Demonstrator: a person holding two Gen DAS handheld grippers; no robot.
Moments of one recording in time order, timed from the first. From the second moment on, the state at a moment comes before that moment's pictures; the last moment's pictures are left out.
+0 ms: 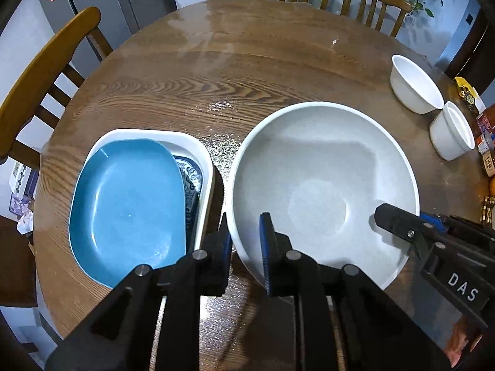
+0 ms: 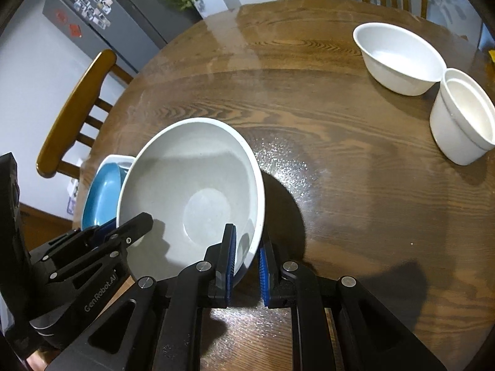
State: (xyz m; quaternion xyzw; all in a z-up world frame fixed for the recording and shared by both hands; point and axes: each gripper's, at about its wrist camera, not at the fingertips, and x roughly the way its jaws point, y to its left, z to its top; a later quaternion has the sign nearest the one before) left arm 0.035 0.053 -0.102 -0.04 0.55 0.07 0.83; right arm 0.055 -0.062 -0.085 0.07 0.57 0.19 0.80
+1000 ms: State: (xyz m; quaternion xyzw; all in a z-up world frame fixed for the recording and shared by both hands) left arm -0.004 0.030 -0.045 0.00 0.48 0.05 0.88; right arm 0.007 -0.133 -0.044 0.14 0.51 0.13 0.84
